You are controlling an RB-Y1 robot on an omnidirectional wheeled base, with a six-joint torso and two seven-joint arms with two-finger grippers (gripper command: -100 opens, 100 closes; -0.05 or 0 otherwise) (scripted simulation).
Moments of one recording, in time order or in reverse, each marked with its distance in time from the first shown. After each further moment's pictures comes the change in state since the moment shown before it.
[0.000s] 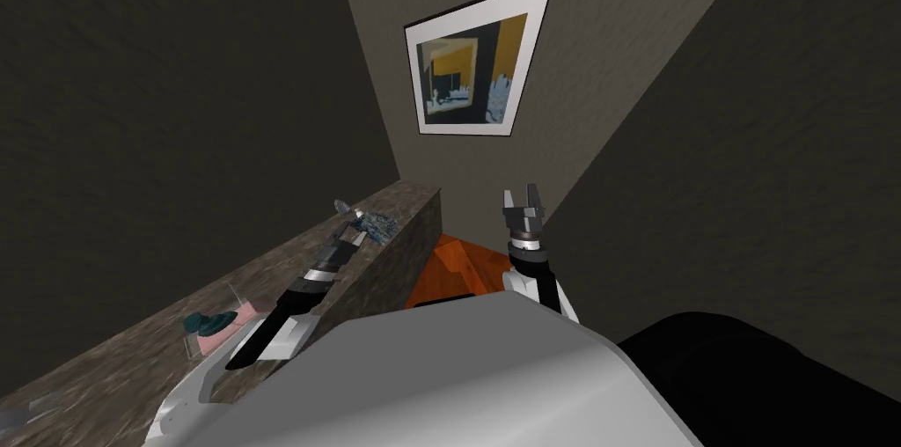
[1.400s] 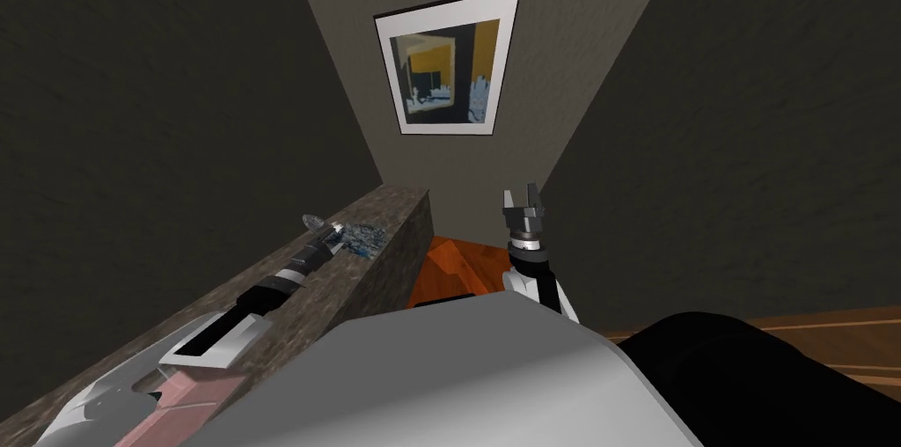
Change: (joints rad) left arm -0.079 0.345 -0.075 0.336 0.128 0.028 0.072; right arm 0.000 0.000 0.000 0.000 0.000 0.000 0.000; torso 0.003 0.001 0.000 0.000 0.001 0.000
